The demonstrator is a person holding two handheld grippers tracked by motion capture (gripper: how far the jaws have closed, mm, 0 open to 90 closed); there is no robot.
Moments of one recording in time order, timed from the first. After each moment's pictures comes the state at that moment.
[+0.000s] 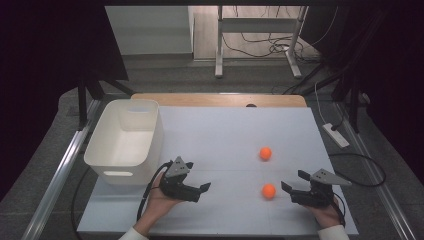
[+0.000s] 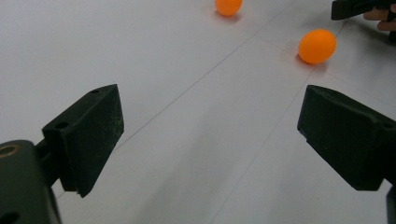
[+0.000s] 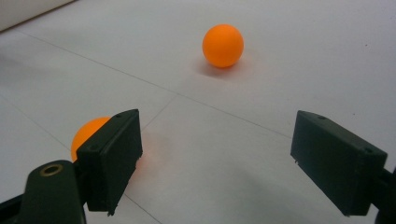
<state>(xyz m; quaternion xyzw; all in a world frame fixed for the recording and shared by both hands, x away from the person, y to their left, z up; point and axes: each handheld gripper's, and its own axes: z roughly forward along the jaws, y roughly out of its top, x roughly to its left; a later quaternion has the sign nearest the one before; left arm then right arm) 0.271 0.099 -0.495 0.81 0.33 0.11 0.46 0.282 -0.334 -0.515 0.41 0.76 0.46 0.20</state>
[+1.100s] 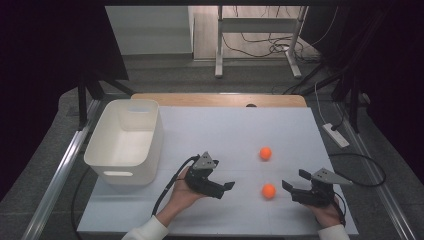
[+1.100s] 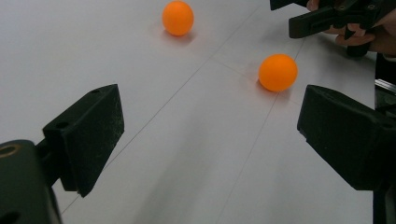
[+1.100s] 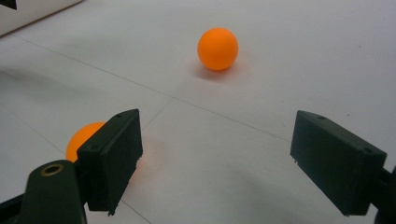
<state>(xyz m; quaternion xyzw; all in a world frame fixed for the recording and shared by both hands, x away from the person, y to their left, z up) 0.293 0.041 -0.489 0.83 0.29 0.06 0.47 0.284 -0.337 -0.515 0.41 0.76 0.46 0.20</state>
